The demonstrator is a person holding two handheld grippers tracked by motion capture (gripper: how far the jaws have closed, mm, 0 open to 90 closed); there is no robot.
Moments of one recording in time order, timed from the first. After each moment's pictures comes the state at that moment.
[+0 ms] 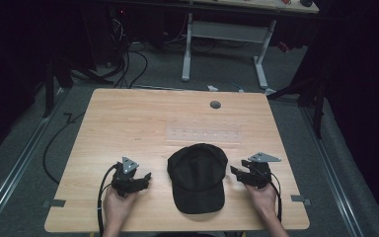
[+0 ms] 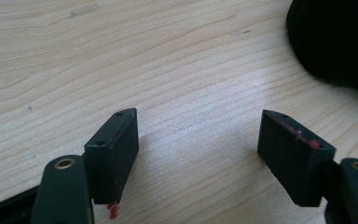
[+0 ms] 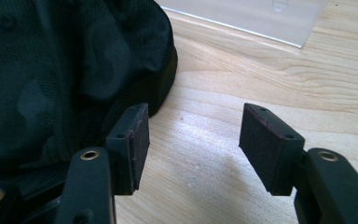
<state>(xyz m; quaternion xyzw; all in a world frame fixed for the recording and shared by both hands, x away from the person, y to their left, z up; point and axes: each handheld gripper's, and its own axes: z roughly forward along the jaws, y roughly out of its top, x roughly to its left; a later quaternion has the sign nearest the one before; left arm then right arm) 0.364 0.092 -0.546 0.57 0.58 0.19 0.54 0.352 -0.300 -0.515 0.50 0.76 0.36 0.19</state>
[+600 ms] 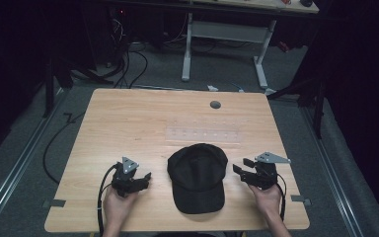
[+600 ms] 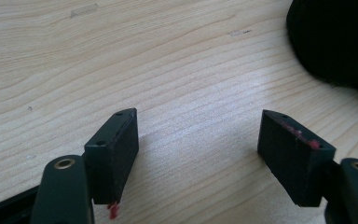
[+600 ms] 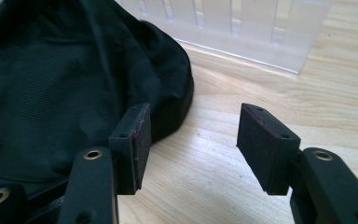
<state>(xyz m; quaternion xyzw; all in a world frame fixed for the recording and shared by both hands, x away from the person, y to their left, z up) 0.364 0.092 -0.546 0.57 0.58 0.19 0.54 0.336 -0.303 -0.489 0.49 0.75 0.41 0.19</state>
